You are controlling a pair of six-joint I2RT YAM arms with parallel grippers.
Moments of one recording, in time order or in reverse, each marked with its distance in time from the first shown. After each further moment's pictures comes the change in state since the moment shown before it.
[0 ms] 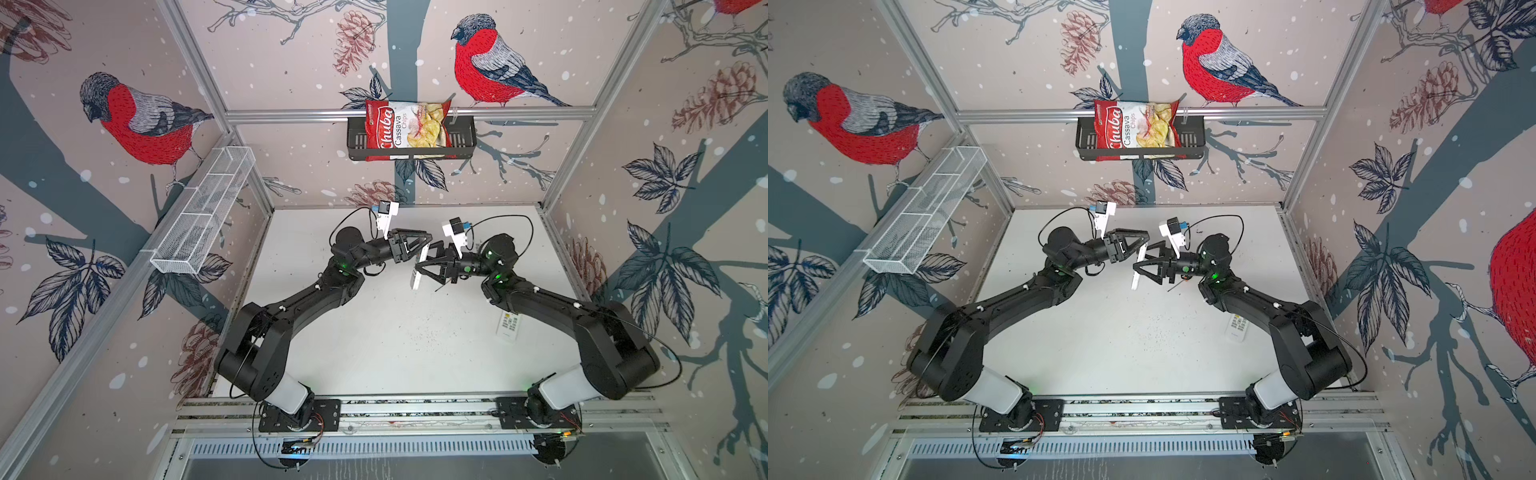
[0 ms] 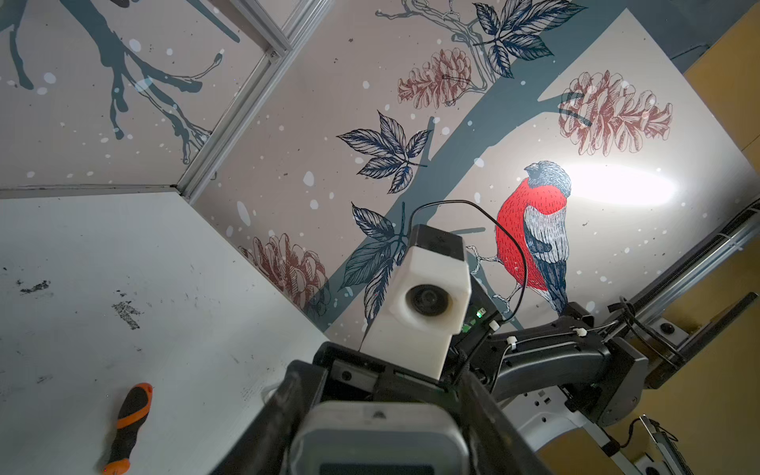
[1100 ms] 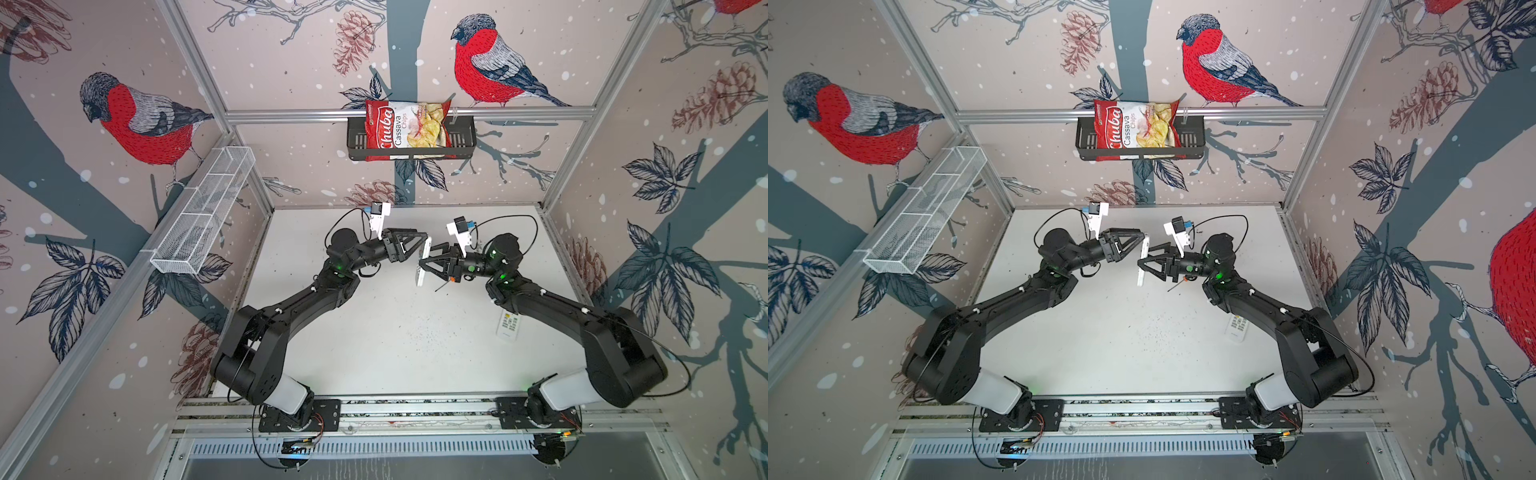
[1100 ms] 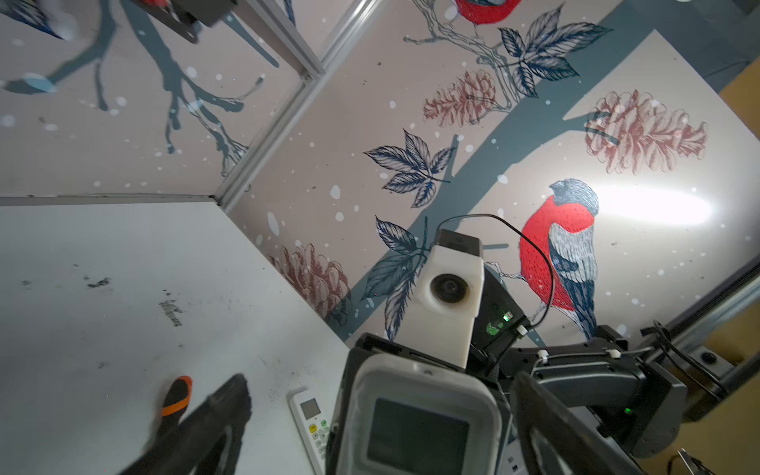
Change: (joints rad) left arm 0.054 -0.045 -0.065 -0.020 -0.073 0.024; right arm -0.024 -0.059 -0.018 -0.109 0.032 -0.005
